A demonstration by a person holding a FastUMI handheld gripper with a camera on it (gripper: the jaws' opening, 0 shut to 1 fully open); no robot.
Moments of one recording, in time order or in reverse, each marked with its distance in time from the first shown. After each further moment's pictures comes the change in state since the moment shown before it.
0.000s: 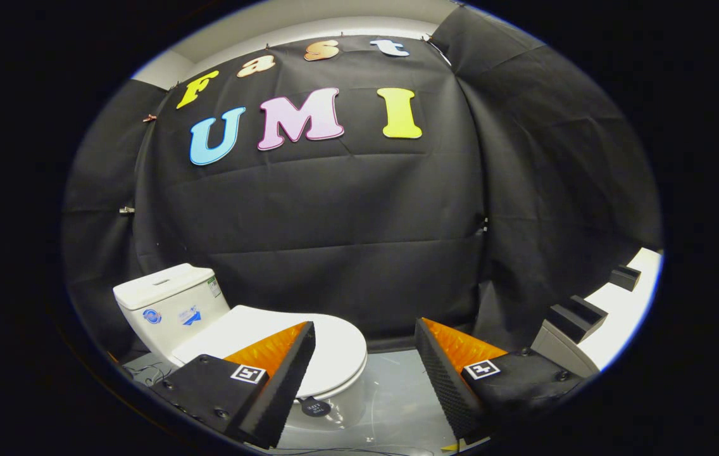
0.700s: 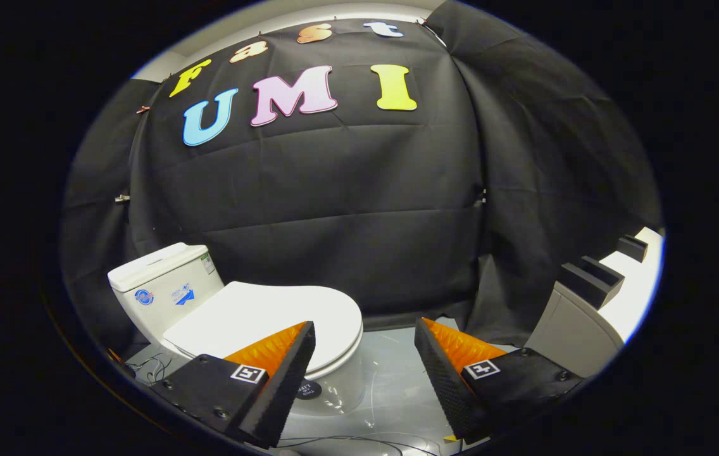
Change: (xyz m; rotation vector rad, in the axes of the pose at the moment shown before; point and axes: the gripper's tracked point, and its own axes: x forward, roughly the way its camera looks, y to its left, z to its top) arm 0.006 -0.016 -0.058 0.040 0.121 -0.015
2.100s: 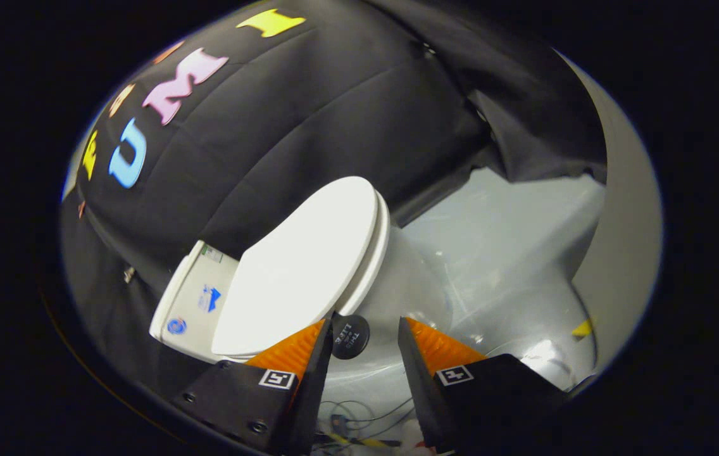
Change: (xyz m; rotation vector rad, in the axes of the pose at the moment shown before) arm 0.038 0.060 -0.168 0.691 0.474 0.061
